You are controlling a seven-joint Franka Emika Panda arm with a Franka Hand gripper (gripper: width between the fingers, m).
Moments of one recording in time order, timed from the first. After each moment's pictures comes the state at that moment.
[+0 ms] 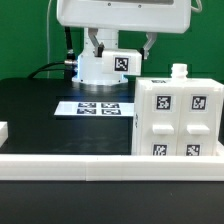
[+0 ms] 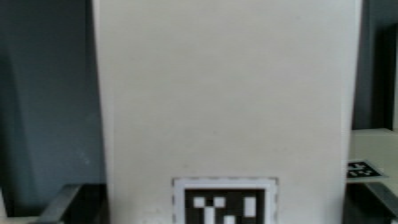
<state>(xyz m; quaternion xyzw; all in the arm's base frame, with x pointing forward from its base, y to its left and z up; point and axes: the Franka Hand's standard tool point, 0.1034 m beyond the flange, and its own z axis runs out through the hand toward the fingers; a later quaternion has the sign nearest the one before) 0.548 0.003 0.158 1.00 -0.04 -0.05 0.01</state>
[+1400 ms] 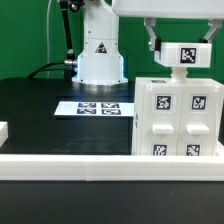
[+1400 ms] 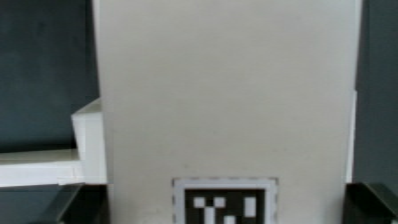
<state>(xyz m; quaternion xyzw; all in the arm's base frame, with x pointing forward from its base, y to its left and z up) 0.607 0.083 0.176 1.00 -0.03 -0.03 0.00</state>
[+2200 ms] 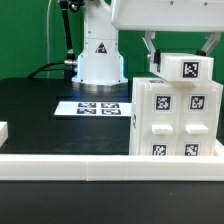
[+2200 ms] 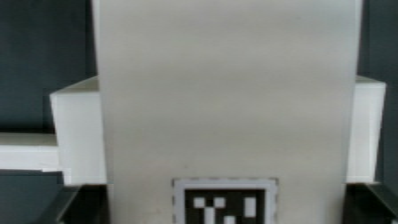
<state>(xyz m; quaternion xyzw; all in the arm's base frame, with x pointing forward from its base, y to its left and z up) 0.615 0.077 0.160 1.00 0.01 -0.02 0.00</state>
